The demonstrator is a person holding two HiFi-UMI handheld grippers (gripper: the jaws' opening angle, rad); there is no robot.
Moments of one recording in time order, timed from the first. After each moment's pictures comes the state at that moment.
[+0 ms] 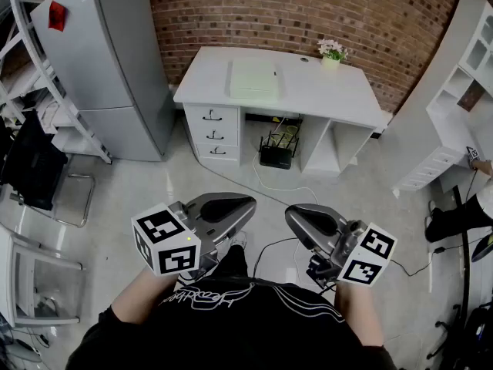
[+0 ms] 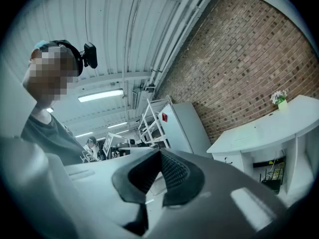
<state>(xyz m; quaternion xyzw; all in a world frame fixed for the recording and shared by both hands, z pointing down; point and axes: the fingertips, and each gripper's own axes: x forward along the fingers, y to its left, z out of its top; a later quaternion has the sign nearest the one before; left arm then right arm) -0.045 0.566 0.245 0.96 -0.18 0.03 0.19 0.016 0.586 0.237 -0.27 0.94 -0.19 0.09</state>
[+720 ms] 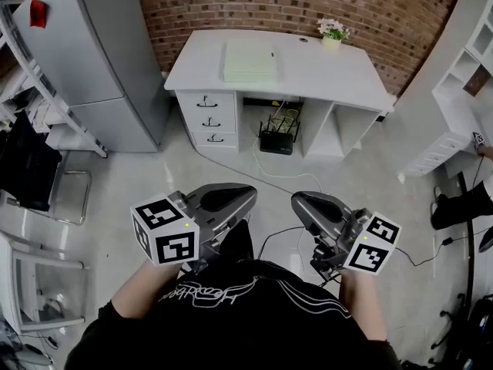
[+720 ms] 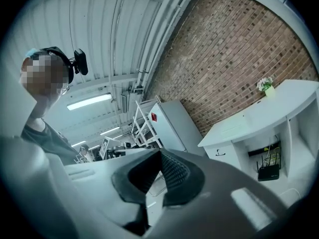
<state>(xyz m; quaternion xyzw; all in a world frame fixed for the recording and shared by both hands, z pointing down) -0.030 0.524 0.288 0.96 -0.17 0.03 0.24 0.042 0.538 0.284 -0.30 0.92 -0.24 0.11</state>
